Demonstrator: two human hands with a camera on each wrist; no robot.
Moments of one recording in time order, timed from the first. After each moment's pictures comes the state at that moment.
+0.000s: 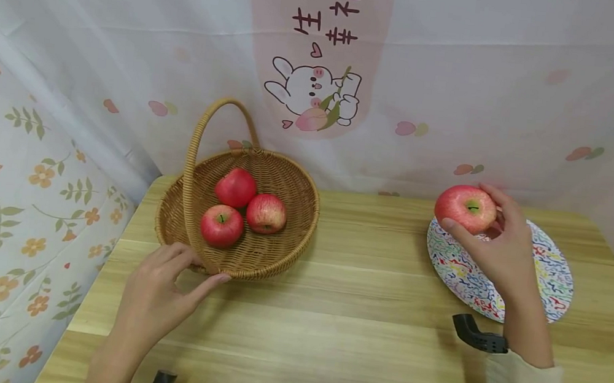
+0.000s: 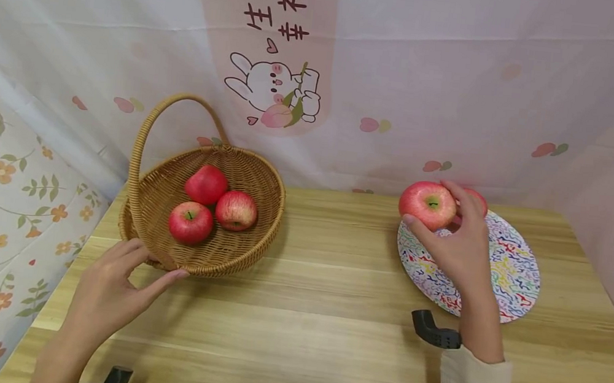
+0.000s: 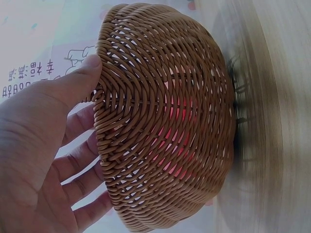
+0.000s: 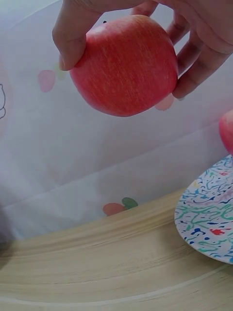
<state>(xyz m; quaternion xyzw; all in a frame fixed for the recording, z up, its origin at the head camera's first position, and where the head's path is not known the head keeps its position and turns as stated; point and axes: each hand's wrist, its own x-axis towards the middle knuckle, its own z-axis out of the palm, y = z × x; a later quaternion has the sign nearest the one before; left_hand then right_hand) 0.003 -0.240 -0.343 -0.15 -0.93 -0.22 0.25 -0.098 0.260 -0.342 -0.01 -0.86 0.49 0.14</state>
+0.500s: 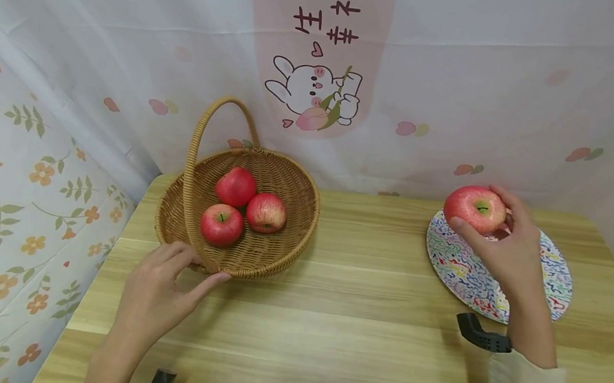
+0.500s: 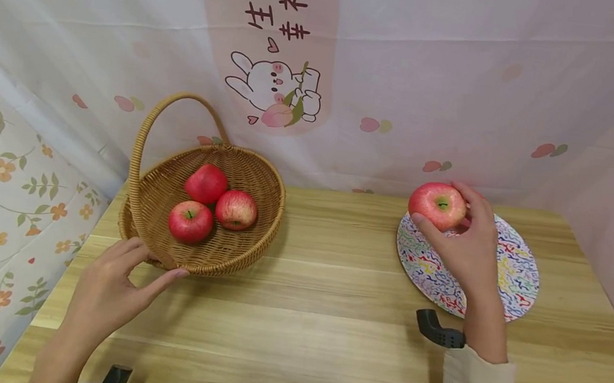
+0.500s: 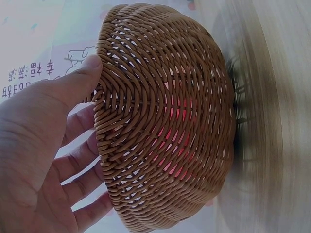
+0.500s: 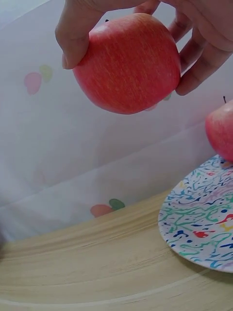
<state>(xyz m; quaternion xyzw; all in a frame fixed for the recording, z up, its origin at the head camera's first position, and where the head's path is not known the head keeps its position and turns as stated) 0.003 -0.239 -0.343 -0.15 -0.93 -0.23 0.26 -0.097 0.270 -0.342 -0.04 -0.86 0.49 0.15</state>
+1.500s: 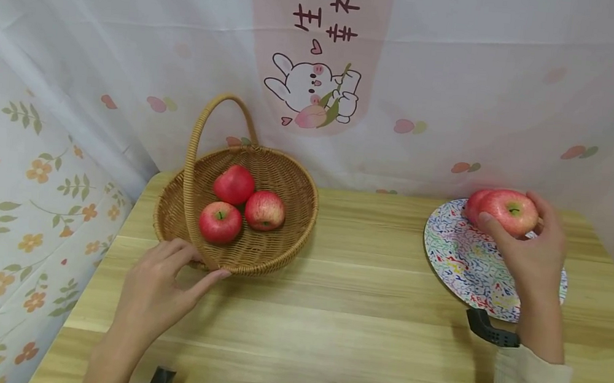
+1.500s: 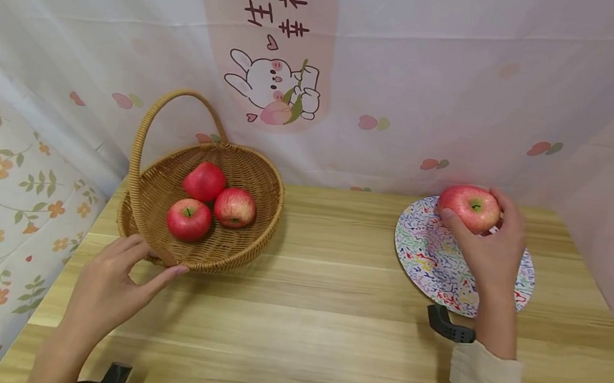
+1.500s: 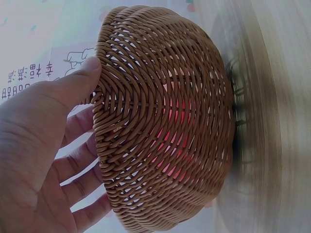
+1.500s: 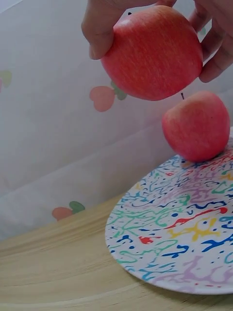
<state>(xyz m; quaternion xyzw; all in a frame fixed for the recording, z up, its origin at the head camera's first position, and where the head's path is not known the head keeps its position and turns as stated) 0.003 -0.239 -0.343 -0.15 -0.93 -0.22 0.25 -0.097 0.298 -0.349 -0.17 -0.83 0.49 0.19</state>
